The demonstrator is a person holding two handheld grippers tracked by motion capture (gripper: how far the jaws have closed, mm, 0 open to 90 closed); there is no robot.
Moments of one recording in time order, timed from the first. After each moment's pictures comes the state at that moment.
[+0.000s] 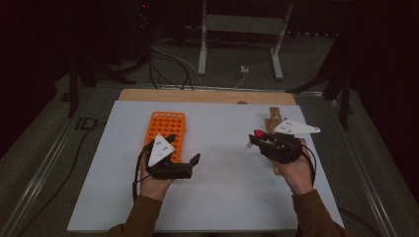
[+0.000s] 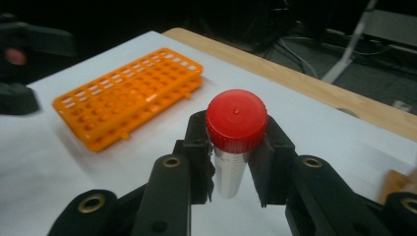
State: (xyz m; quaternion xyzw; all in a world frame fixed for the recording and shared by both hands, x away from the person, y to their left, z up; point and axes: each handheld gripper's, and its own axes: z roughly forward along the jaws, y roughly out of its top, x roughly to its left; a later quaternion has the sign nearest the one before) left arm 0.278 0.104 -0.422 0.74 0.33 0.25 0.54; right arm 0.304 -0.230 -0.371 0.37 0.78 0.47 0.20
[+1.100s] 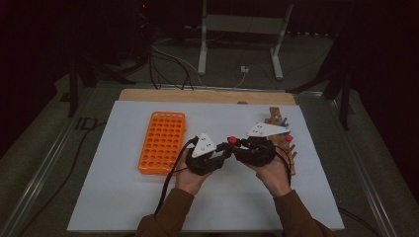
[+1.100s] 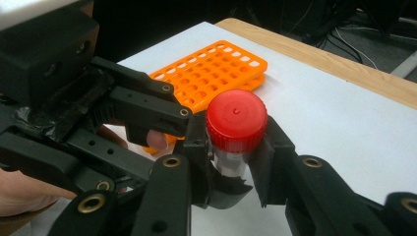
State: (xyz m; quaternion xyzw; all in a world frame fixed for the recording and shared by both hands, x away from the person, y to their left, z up) left arm 0.304 0.018 -0.434 0.78 0.26 0.15 0.54; right arm 0.307 -0.175 -0.386 0.32 0.80 0.48 0.13
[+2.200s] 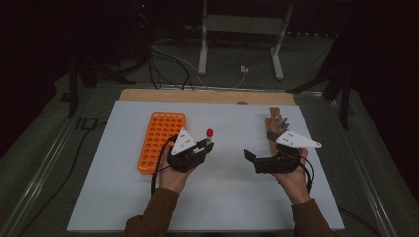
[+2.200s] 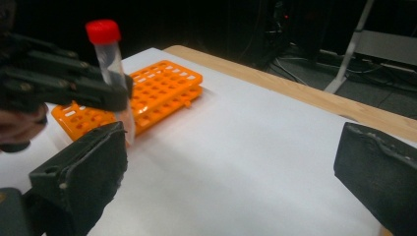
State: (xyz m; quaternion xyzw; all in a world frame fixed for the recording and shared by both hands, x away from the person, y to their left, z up) left arm 0.308 0.068 -0.434 0.76 0.31 0.18 0.54; right arm 0.289 -0.236 -0.398 0.36 0.75 0.51 0.22
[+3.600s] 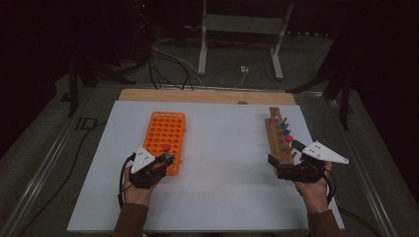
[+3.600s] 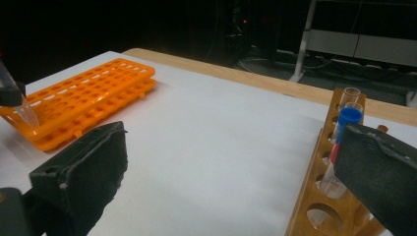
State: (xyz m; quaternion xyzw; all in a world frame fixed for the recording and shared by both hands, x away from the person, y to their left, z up) left arm 0.272 0.158 -0.478 0.75 0.40 0.22 0.49; right arm 0.269 -0.293 -0.417 0.41 0.71 0.50 0.26
